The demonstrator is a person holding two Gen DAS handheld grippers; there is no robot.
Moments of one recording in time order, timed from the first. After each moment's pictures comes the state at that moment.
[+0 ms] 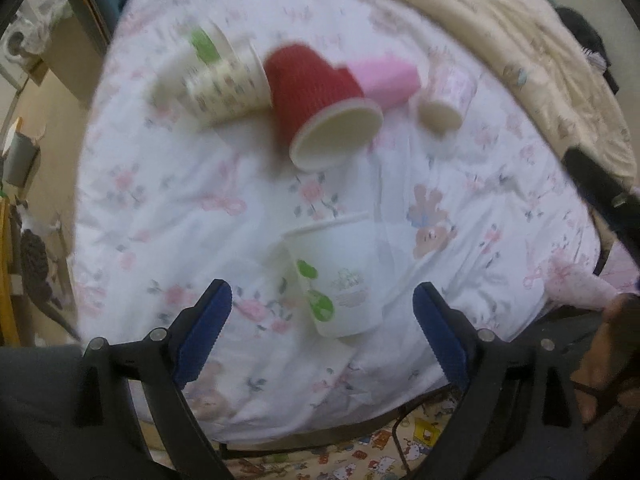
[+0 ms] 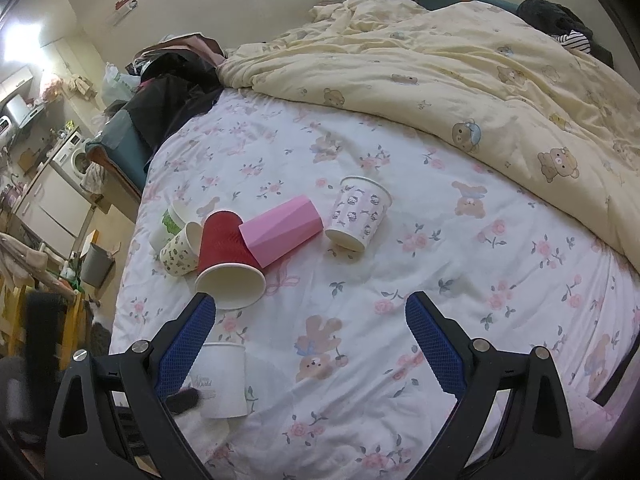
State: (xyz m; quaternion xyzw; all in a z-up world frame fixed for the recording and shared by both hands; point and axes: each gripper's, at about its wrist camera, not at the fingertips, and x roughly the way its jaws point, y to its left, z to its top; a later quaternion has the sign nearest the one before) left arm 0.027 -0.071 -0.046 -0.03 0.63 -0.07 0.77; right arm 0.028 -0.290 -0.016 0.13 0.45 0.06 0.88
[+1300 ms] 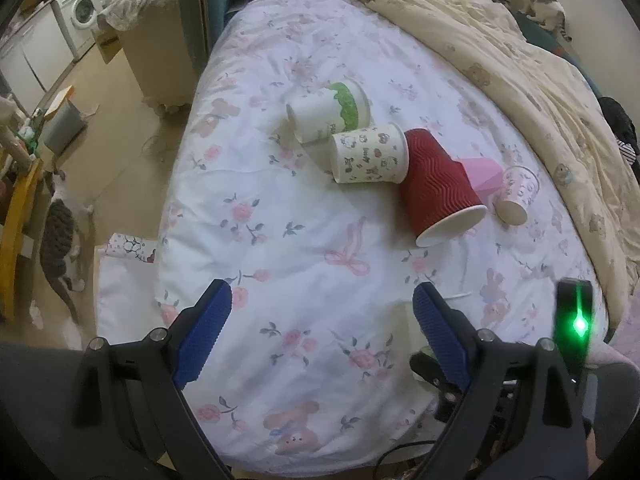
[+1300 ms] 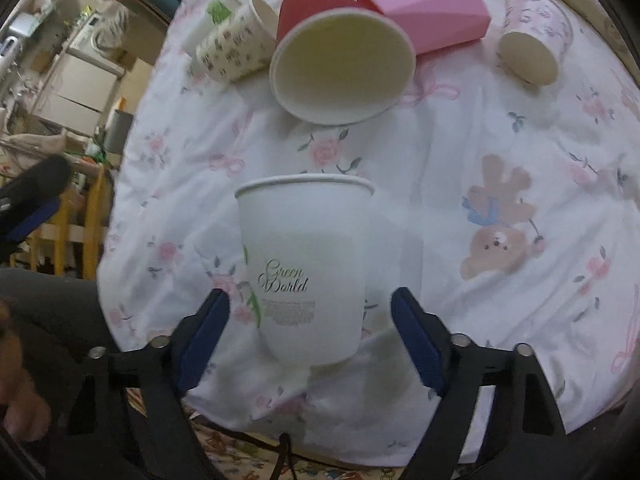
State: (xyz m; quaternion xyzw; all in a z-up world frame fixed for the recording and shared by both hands) left arm 0.030 0.029 -0.037 -0.09 0.56 0.03 0.82; right arm 0.039 -0.157 -0.141 0.09 0.66 0.18 0.72
